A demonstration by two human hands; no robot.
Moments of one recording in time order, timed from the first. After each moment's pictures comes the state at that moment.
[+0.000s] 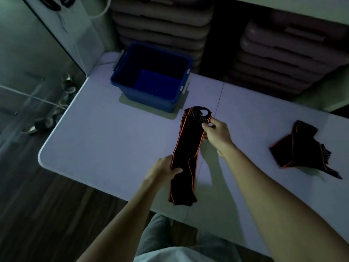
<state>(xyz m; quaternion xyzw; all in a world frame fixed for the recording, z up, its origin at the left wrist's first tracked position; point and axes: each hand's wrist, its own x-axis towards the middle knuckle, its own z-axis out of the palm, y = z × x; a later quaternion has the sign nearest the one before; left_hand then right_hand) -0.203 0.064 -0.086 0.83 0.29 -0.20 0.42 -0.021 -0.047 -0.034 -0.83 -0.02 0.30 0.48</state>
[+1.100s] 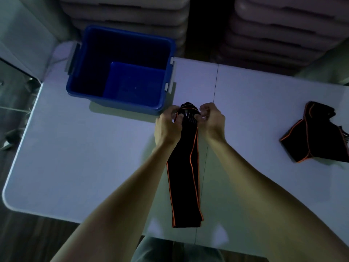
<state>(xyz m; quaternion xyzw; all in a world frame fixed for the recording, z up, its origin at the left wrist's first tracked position) -0.037 0.106 -0.102 0.81 0.37 0.04 0.46 0.032 -0.009 -0.111 -0.88 -0.01 0.15 0.45</state>
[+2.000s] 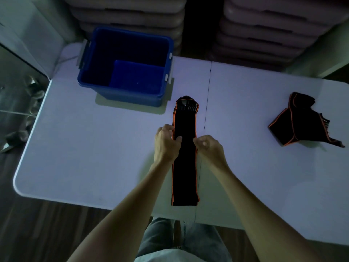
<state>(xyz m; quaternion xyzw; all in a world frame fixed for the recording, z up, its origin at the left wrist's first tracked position) -0.122 0.074 -0.094 0.82 0.37 -0.02 0.43 -0.081 -0.071 -0.098 -0.88 -0.02 0.25 0.40</state>
